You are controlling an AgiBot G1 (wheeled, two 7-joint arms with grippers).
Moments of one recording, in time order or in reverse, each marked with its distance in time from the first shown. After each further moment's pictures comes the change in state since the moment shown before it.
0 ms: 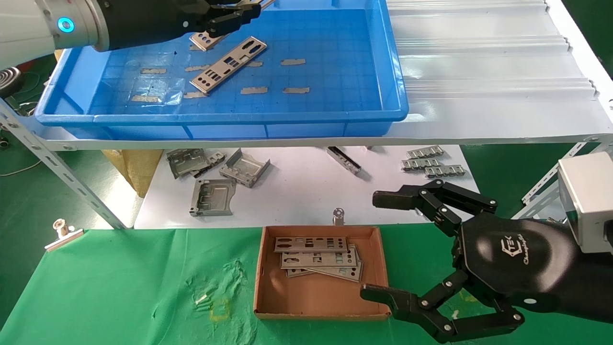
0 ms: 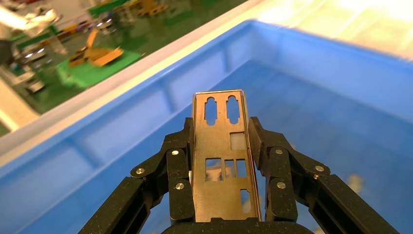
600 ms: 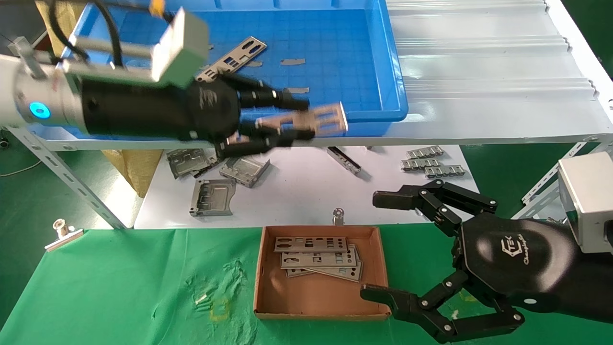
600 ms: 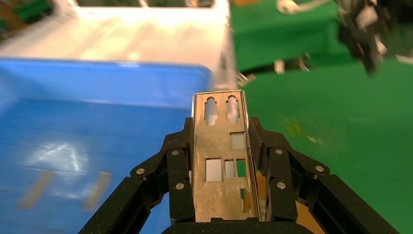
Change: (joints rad) left arm 0.139 -0.074 0.056 -0.166 -0.019 0.484 0.136; right arm 0.000 0.000 0.000 0.000 0.000 0.000 0.000
